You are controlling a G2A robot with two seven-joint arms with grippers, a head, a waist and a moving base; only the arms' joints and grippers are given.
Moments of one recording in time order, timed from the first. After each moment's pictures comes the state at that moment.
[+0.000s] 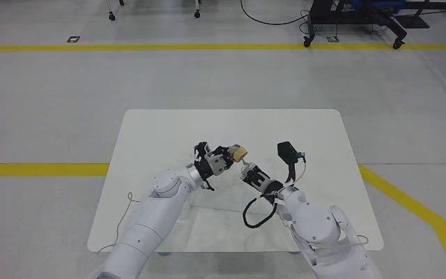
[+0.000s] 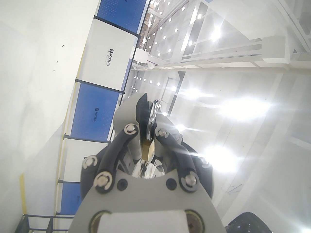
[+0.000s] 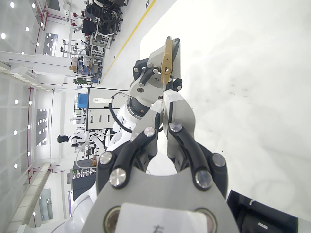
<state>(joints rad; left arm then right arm) 0.79 -1.52 -1.07 -0.88 -0.72 -0.04 -0.81 -1.27 -1.18 1.17 -2.06 -0.26 0.63 0.50</state>
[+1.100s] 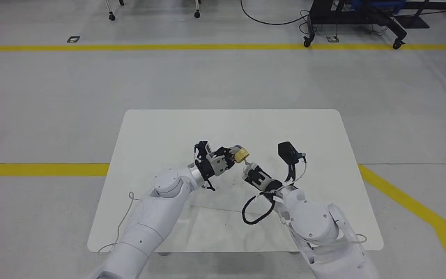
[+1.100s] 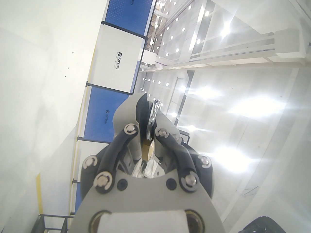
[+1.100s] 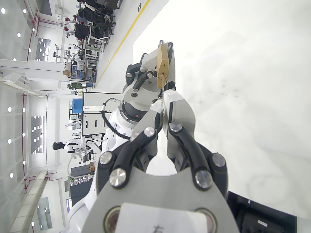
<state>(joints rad) 0.79 -1.52 -1.06 -0.89 -0.65 -0.07 -0.79 -1.26 -1.19 1.17 -2.05 -0.29 0.67 0.49</state>
